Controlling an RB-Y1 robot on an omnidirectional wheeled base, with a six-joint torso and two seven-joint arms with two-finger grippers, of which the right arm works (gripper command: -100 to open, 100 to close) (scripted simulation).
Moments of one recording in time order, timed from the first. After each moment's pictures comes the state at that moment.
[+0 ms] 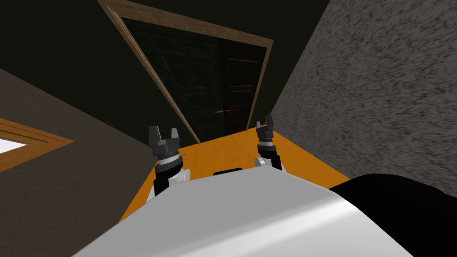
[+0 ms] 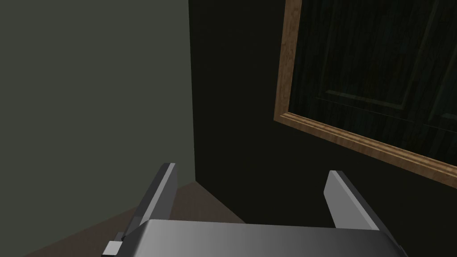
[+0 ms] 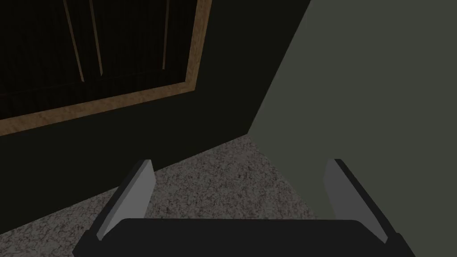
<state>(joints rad) 0.54 0.03 0.07 -2.30 -0.03 -0.47 0.12</state>
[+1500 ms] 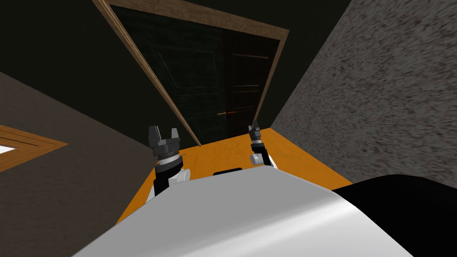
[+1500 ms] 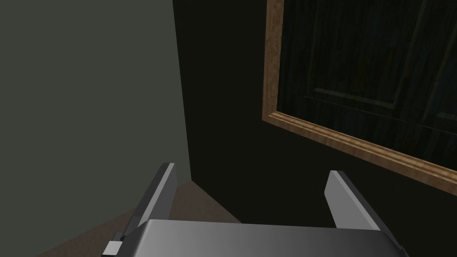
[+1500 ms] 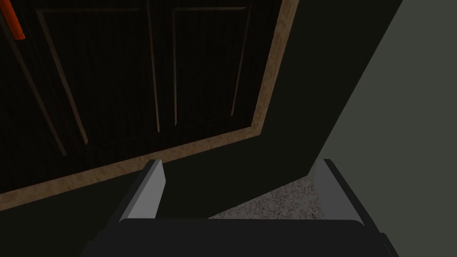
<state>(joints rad) 0.36 -0.05 0.06 -2.00 -0.09 -0.46 0.10</state>
